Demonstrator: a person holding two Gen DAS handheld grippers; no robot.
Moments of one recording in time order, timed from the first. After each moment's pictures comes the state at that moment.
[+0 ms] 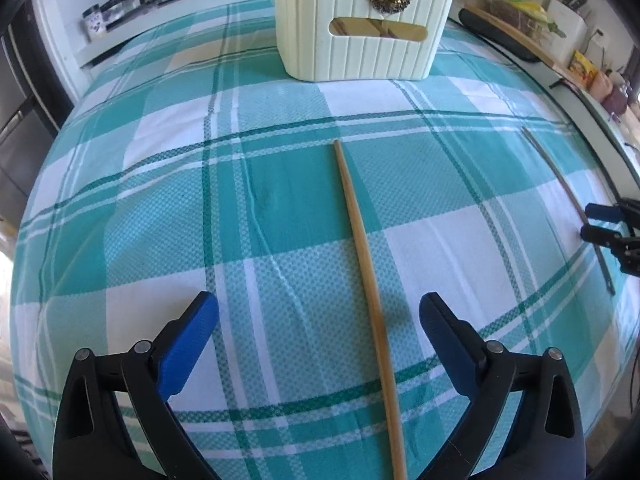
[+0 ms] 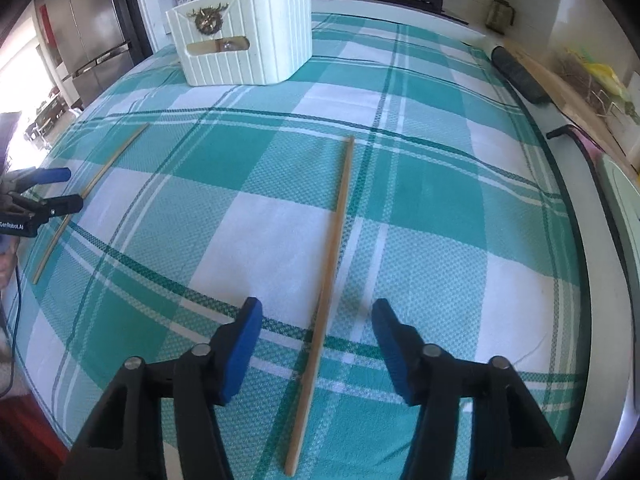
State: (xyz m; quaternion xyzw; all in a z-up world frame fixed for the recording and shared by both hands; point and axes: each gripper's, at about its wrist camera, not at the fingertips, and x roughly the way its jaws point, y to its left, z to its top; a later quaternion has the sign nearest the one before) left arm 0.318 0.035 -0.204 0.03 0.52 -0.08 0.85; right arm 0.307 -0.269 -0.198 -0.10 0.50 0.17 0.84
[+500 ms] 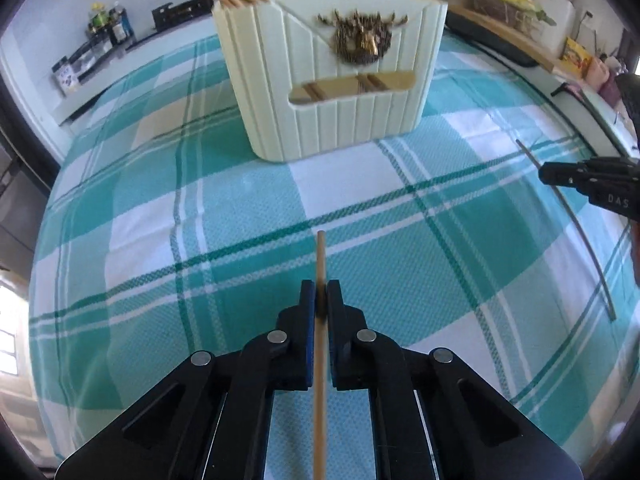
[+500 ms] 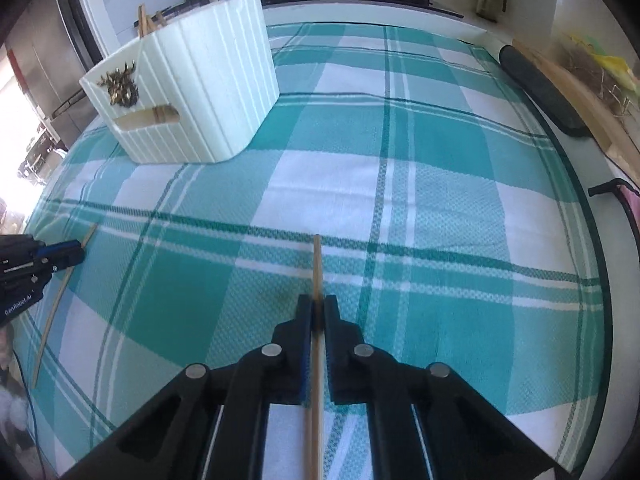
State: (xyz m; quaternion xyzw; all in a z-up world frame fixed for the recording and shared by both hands) left arm 0.374 0.007 -0.170 0.07 0.48 -0.10 0.87; right arm 0.415 -0.250 -0.188 -0.04 0.49 0.15 0.86
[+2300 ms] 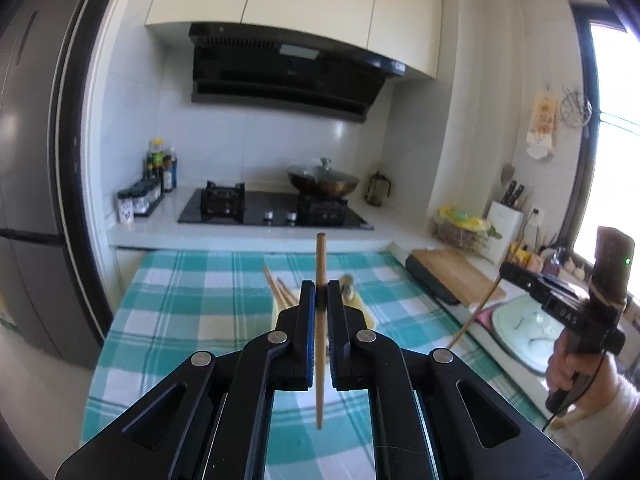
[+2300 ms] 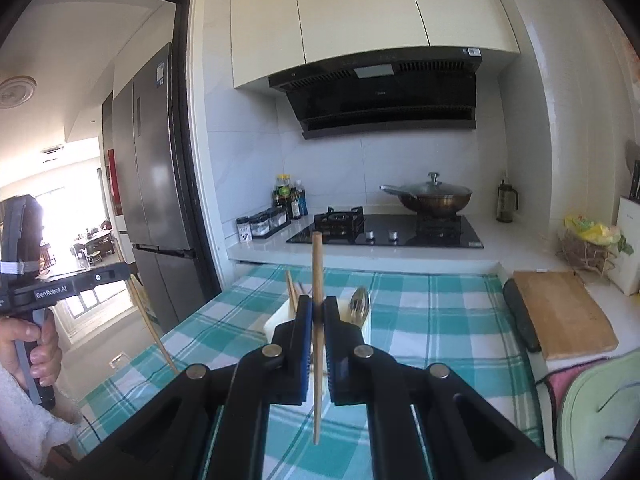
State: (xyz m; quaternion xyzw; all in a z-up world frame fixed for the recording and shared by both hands) left arm 0.286 0.077 0.084 -0.07 0.17 -0.12 0.98; right arm 0.293 -0.233 0.052 0.01 0.14 0.24 0.96
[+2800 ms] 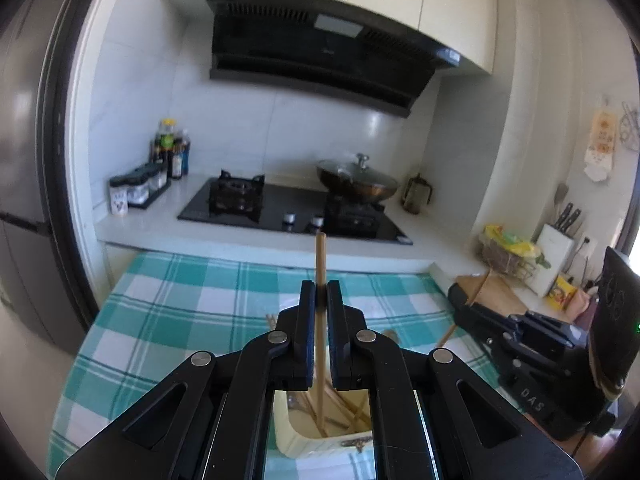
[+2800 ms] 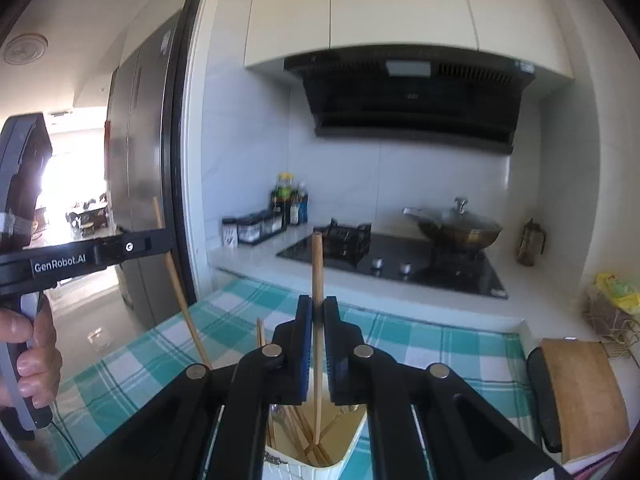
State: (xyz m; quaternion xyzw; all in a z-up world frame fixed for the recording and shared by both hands) left arm 0.461 0.066 0.038 -0.10 0.22 -0.06 0.97; right arm 0.455 -0.149 0.041 -0.06 0.15 0.26 0.95
